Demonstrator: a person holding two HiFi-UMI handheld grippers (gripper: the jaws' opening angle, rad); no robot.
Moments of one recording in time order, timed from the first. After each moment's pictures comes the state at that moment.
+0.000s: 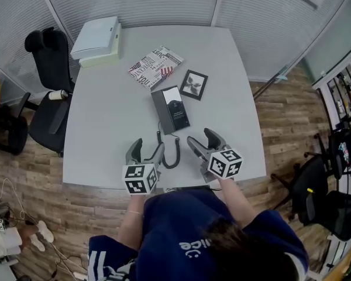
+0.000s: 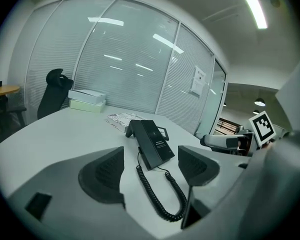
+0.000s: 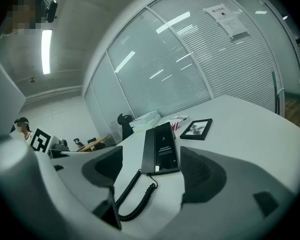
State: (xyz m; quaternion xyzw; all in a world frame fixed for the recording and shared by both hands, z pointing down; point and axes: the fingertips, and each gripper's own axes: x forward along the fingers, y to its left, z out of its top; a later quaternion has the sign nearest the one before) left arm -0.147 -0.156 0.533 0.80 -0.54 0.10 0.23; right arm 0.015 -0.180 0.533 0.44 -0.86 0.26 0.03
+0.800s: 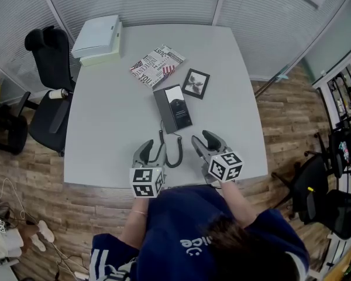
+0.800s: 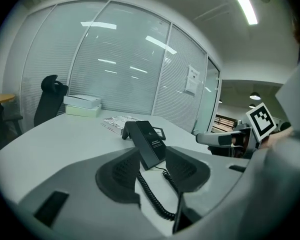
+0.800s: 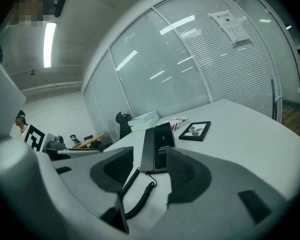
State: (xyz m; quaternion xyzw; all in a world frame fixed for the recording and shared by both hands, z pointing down) left arm -0.134 -0.148 0.532 0.82 -0.53 0.10 0.19; right arm 0.012 -0.173 0.533 0.46 -0.86 0.24 0.05
